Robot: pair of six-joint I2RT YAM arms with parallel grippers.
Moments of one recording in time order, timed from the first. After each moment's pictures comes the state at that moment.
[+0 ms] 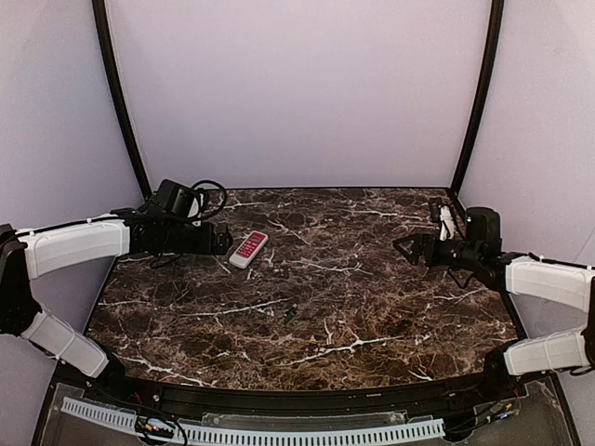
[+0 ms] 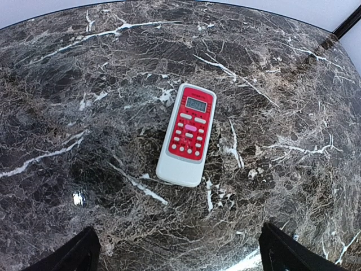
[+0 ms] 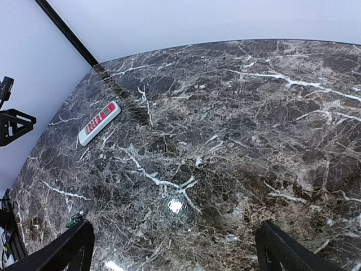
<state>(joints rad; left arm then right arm) -0.53 1.40 0.94 -0.34 -0.10 -0.38 0.26 1.16 0.51 0.18 -0.45 0.28</state>
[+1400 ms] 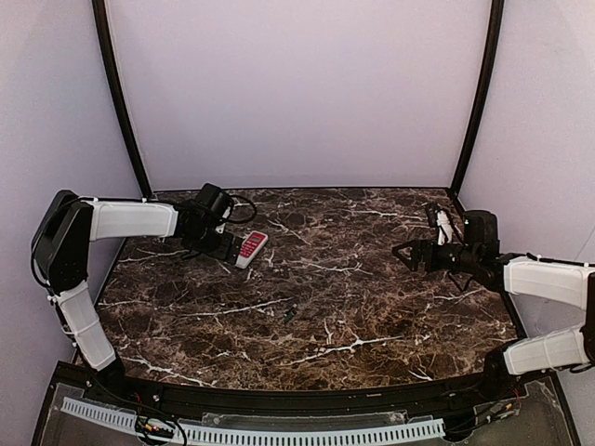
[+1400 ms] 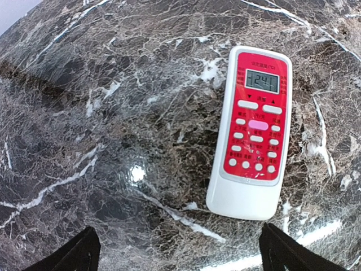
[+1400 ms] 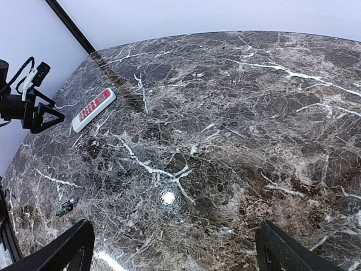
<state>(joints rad) -0.53 1.79 1.19 -0.45 -0.29 -0.19 0.26 1.17 0.49 0.17 -0.45 0.22</state>
